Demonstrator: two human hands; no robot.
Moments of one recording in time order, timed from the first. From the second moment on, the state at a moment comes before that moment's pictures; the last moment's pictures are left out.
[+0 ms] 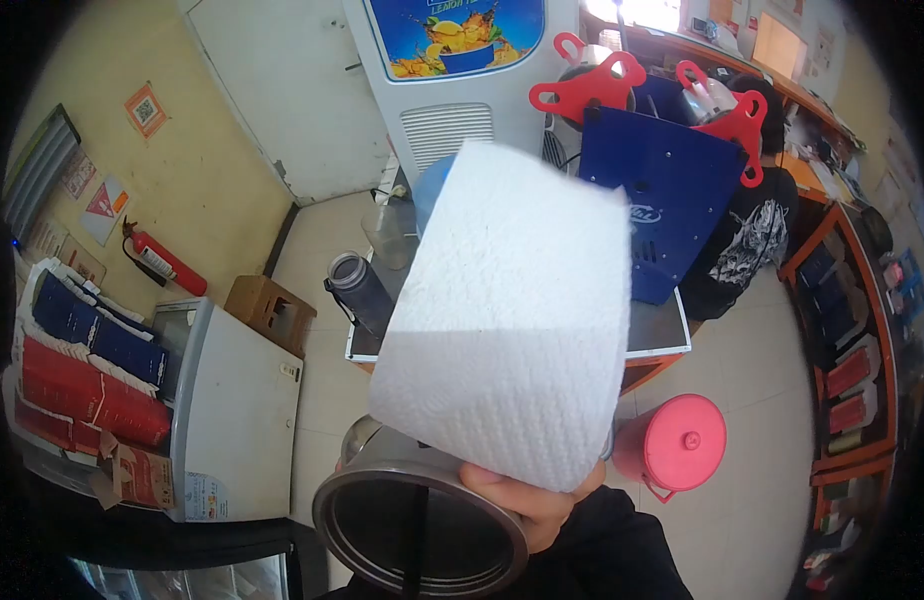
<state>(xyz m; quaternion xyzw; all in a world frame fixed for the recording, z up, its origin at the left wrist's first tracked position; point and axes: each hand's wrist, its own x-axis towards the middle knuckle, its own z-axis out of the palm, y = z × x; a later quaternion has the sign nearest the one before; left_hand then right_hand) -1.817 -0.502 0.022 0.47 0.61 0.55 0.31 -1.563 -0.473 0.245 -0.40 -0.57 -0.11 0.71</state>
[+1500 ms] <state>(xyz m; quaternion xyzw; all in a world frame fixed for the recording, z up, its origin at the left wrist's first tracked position) -1.878 -0.540 -0.022 0.37 0.68 0.58 0.24 -1.549 -0.230 0.058 -0.70 -0.49 -0.08 0.51</state>
